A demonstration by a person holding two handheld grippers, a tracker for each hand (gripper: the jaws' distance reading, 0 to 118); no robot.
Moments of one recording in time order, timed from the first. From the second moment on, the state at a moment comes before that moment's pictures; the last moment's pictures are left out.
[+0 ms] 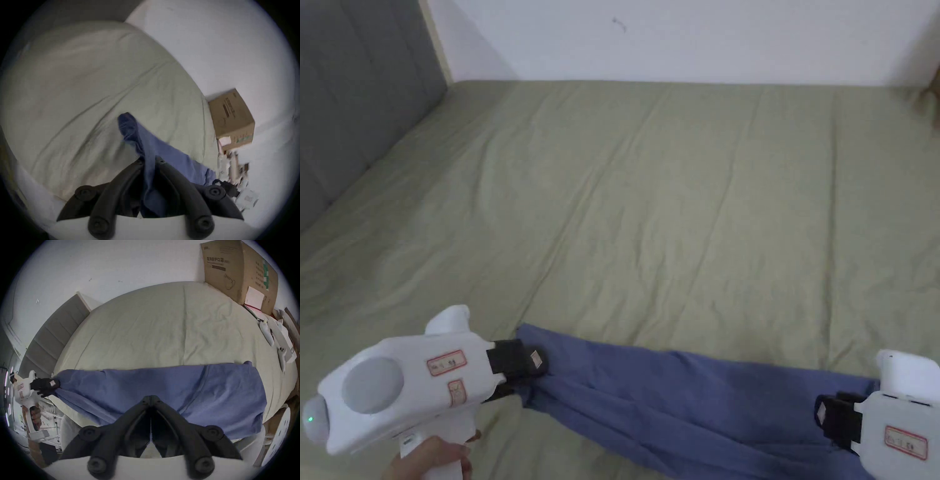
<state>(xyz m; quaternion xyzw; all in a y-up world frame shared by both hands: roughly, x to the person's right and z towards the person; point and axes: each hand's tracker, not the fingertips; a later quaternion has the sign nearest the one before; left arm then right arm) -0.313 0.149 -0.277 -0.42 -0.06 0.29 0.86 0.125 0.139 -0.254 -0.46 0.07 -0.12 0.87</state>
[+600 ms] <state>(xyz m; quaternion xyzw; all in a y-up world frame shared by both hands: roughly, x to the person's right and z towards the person) -0.005 0.090 -0.301 -0.56 -0.31 0.07 0.77 0.261 0.130 -0.196 -0.44 -0.08 -0.26 0.86</state>
